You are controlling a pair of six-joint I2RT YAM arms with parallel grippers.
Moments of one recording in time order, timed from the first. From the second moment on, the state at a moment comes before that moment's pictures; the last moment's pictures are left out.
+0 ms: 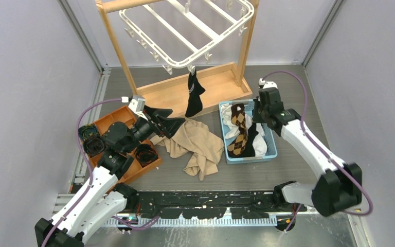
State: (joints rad) left arm -0.47 0.71 0.60 0.29 0.35 -0.51; right arm 0.31 1.19 0.98 -0.47 0.18 0.24
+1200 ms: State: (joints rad) left arm -0.47 0.80 0.71 0.53 0.60 -0.52; right arm 0.32 1.03 1.05 0.04 -0.60 0.15
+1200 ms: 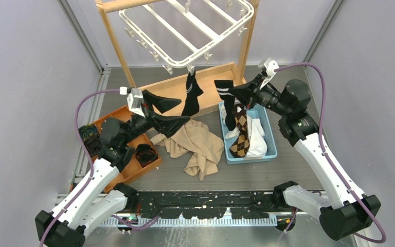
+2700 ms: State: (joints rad) left arm -0.47 0.90 0.62 0.80 0.70 -0.53; right arm 0.68 1.12 1.15 0.01 -0.68 -0.06
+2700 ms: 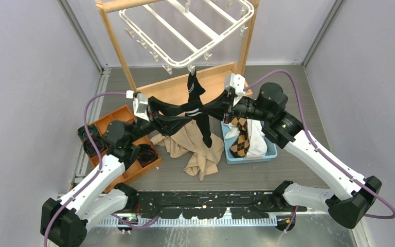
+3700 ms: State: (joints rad) left arm -0.47 0.83 0.73 0.50 0.65 -0.33; right arm 0.68 1.15 1.14 0.08 -0.43 0.14
